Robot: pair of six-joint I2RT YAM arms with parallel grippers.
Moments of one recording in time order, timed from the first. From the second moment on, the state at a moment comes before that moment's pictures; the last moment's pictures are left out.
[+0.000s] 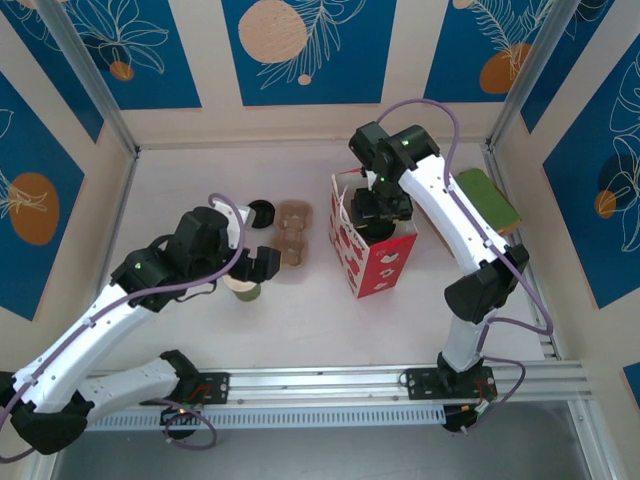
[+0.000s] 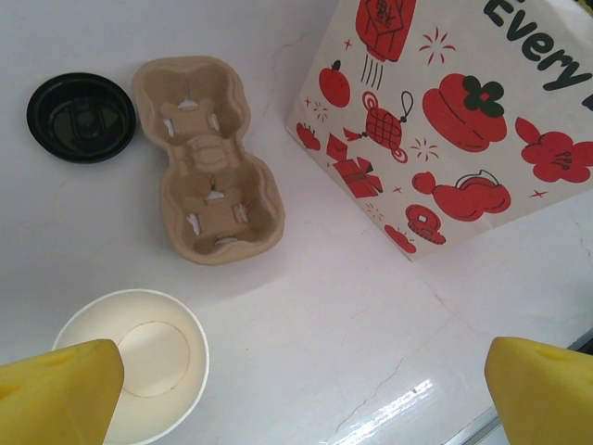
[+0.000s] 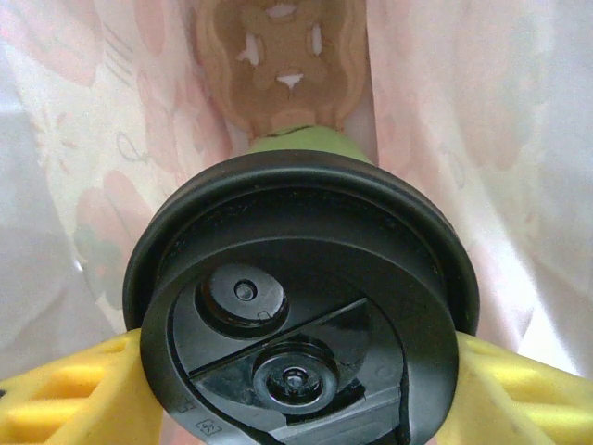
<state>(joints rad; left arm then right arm) -0.74 0.97 1.16 -0.91 -0.02 -0.38 0.56 1.80 2.06 -1.71 0.04 0.41</state>
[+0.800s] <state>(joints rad) -0.72 1.03 1.16 -0.87 -0.01 -0.36 0.65 1.63 1.84 -1.70 0.02 0.54</state>
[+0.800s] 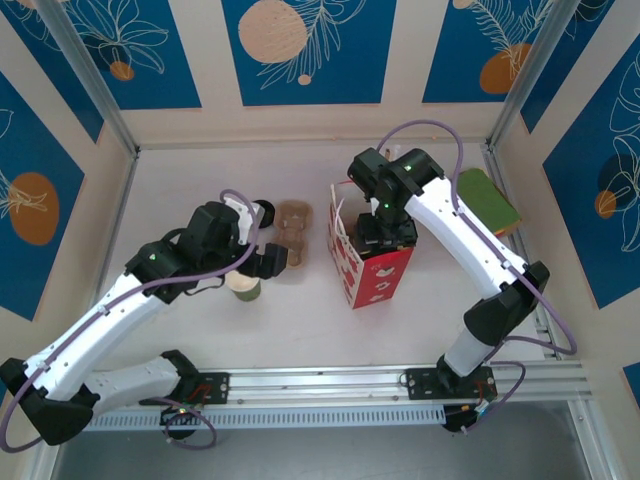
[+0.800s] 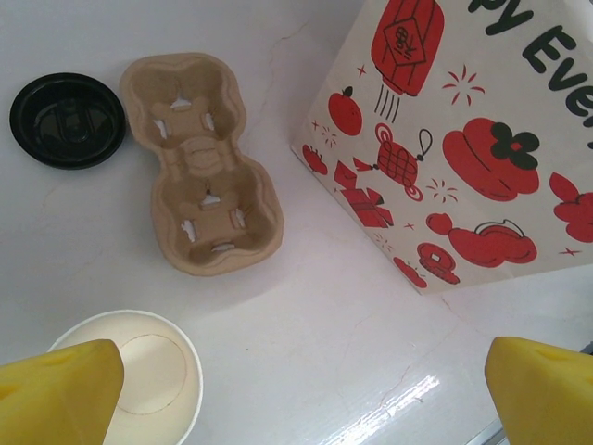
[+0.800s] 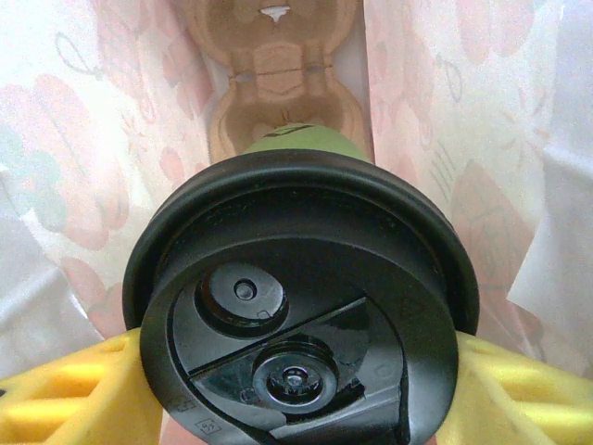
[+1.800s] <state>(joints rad) -0.70 1.02 1.15 -0.86 -0.07 -0.38 0.61 1.71 1.88 -1.67 0.01 0.51</state>
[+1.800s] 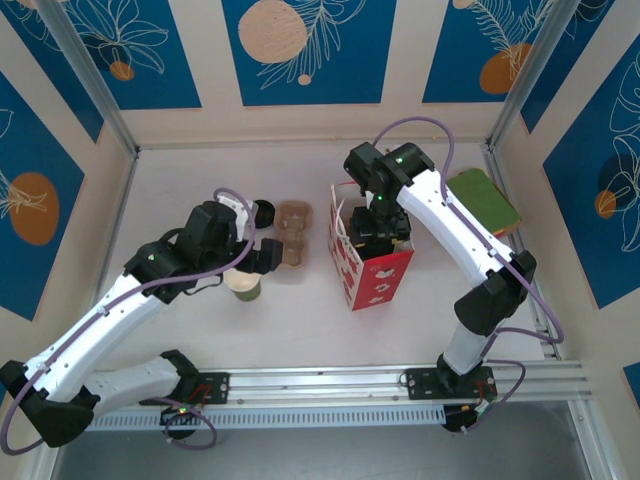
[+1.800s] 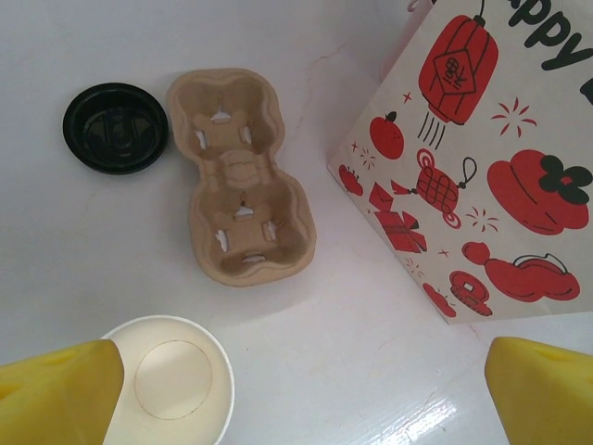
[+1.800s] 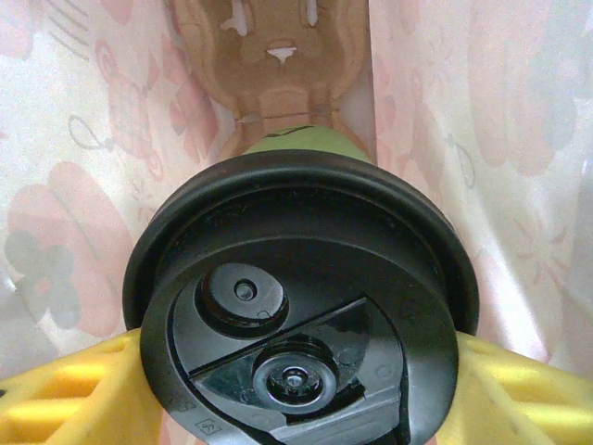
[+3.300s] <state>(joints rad) -0.68 1.02 1.14 -0.85 -0.07 -0.39 0.59 1.75 1.75 -1.56 -0.01 0.48</state>
